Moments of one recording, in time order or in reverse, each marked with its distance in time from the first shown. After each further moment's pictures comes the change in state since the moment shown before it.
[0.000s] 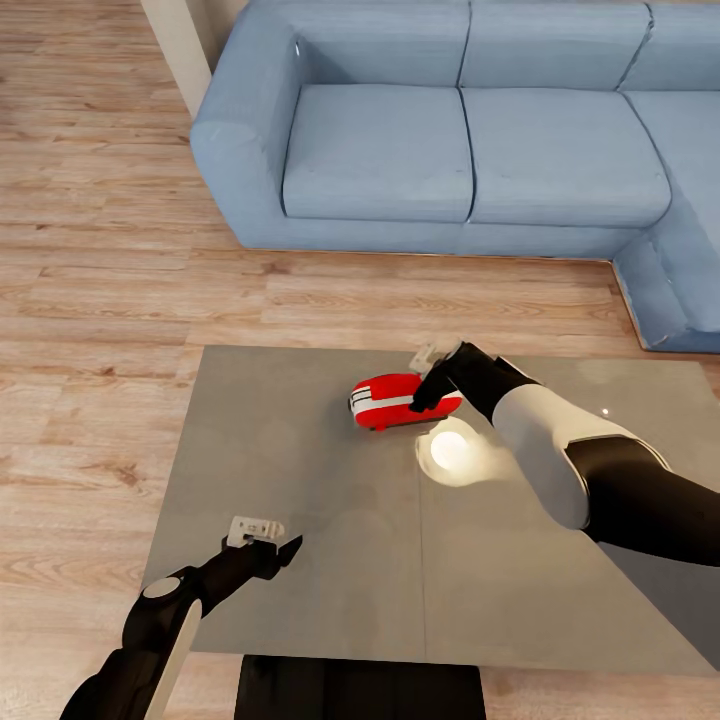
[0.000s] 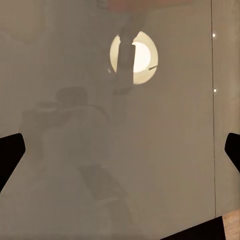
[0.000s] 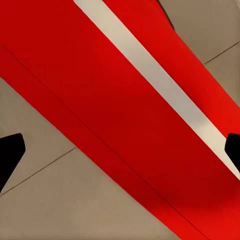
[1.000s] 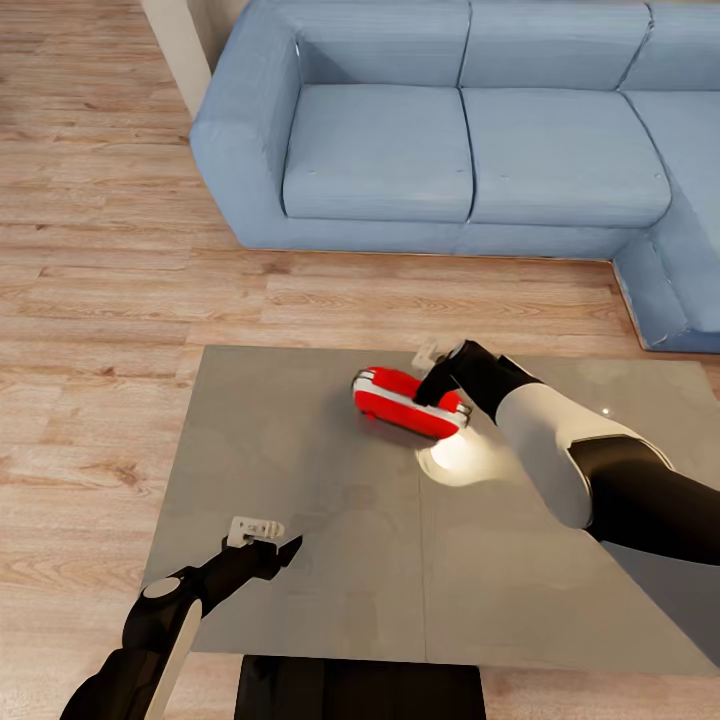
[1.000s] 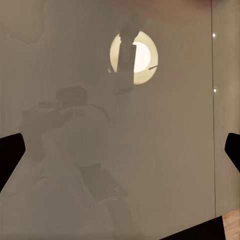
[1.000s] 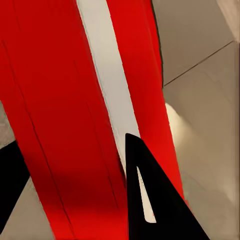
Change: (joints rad) left arm 0.000 0.000 0.000 0.000 0.000 0.000 0.000; right arm -0.001 -0.011 0.002 -0.010 -0.001 -0.022 -0.011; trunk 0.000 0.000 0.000
